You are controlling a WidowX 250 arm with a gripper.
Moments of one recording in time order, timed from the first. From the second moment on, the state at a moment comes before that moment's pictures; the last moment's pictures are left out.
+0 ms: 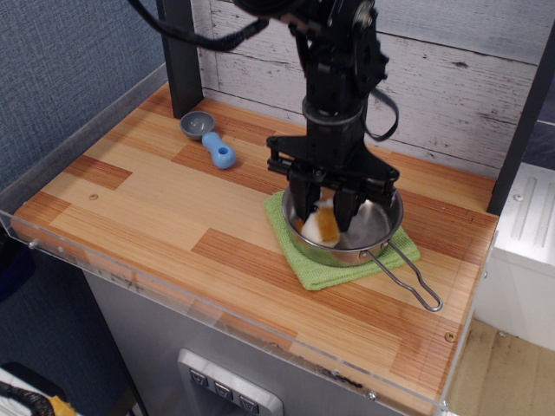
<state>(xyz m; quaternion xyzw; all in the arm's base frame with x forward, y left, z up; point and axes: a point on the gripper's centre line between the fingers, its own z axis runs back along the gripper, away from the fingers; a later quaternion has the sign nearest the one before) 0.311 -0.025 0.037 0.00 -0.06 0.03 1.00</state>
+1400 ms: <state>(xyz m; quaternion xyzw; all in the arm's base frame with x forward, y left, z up) 0.314 -0.023 0.034 0.00 -0.03 0.04 1.00</state>
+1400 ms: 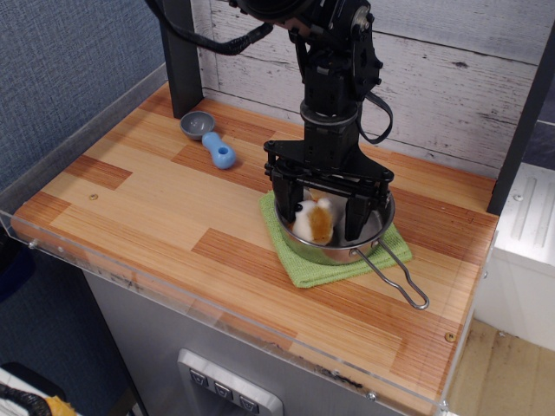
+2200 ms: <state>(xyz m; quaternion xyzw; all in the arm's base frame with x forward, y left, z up) 0.332 -0.030 0.121 -0.02 -0.12 0.03 0.99</state>
